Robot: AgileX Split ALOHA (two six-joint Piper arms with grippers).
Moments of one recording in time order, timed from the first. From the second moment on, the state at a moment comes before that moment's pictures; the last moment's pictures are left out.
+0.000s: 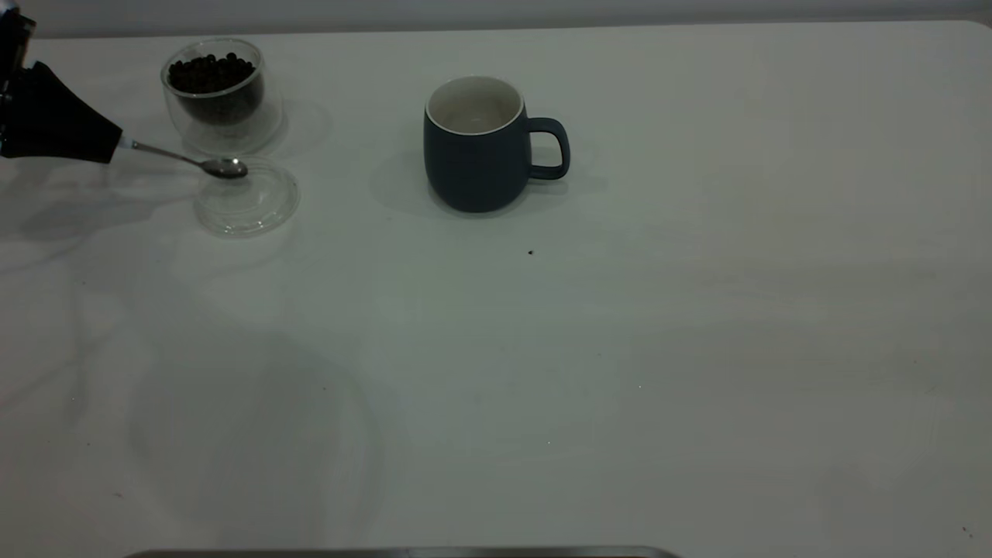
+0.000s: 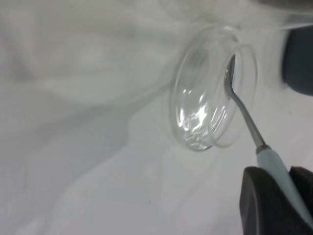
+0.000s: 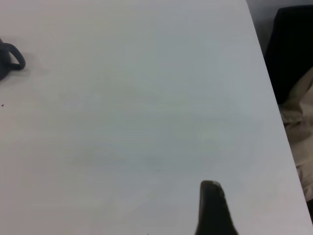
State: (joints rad) left arm 0.40 2.62 -1.83 -0.91 1.16 0.74; right arm 0.03 -0.02 -0.47 -0.04 1.13 0.02
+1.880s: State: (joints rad) left arm 0.46 1.90 -1.25 -0.91 1.11 0.86; right arm 0.03 -0.02 -0.47 -0.04 1.13 0.02
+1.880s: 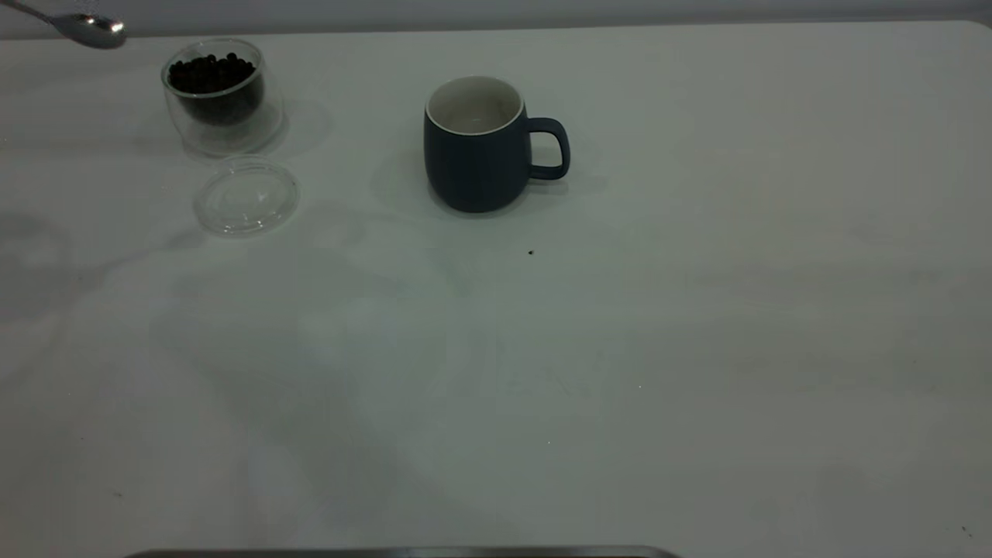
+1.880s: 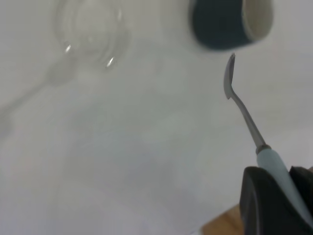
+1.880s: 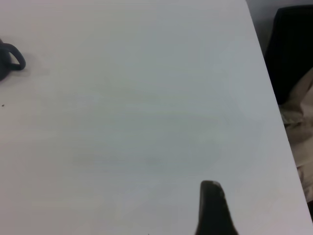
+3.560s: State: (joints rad) left arm 0.37 2.48 -1.63 -1.16 0.88 1.05; right arm 0.03 -0.02 -0.47 -0.04 1.13 0.02
